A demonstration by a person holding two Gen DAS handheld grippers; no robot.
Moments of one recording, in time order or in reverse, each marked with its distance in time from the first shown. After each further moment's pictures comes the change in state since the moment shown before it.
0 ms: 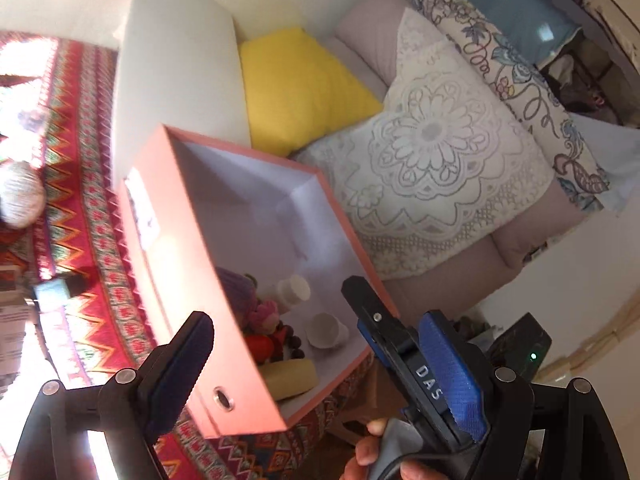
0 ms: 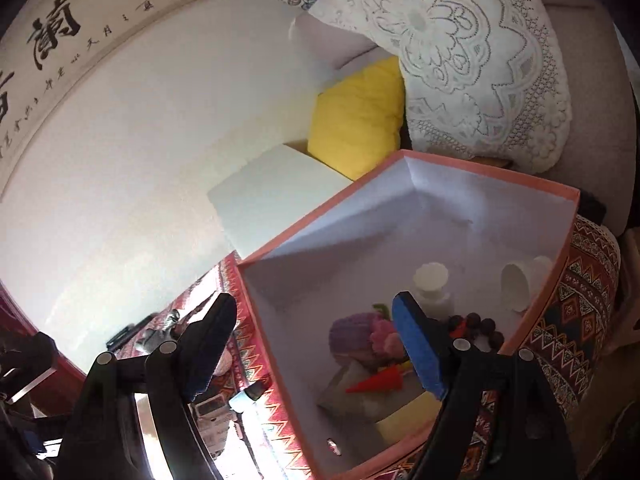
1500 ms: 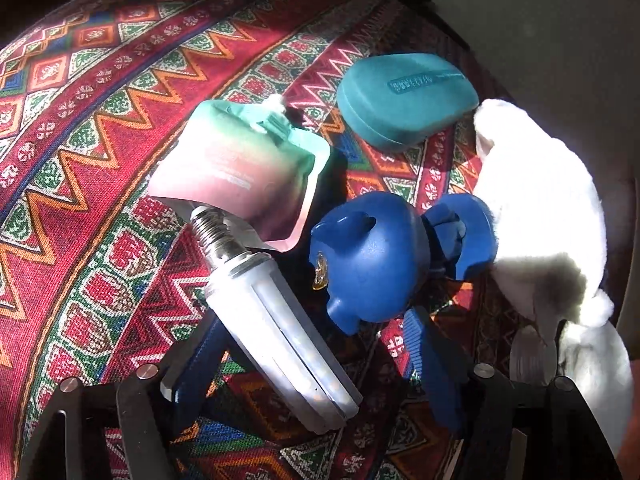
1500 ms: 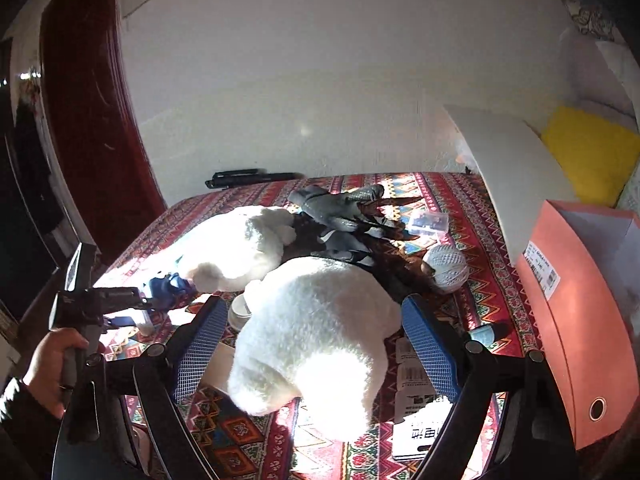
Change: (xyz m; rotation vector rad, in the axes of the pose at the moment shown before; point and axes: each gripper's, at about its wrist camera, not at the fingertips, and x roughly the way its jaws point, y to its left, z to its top) left arm -0.284 0.381 -0.044 -0.577 -0.234 0.825; right arm 0.047 0.273 -0.179 -0.615 0.263 0.357
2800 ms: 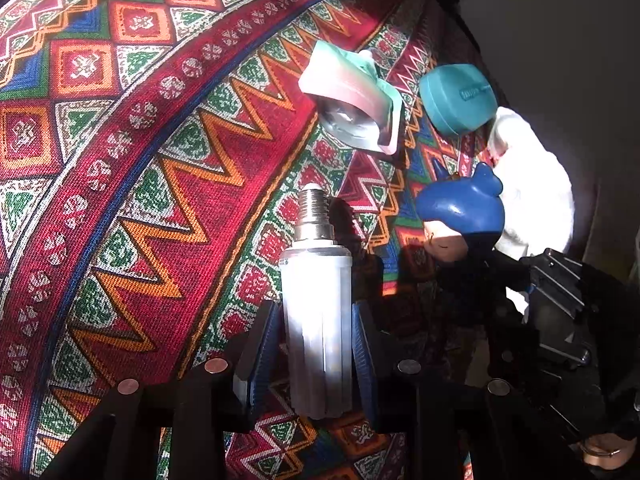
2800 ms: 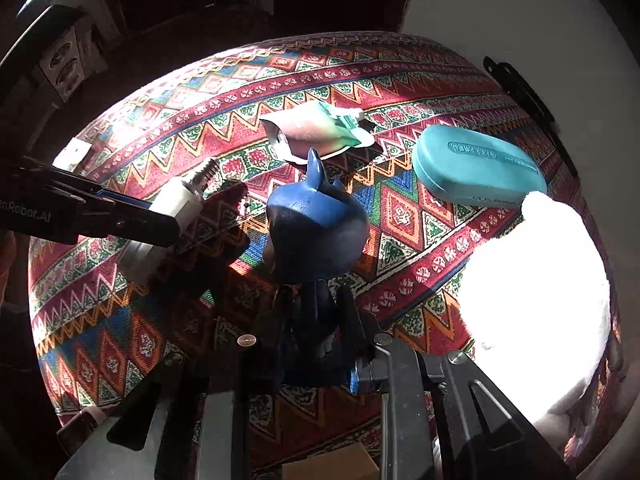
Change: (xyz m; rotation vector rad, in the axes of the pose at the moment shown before) left arm -0.038 0.117 -0.007 -0.111 0.165 -0.178; right arm 0.268 0.252 -0.021 -0.822 0.596 0.397
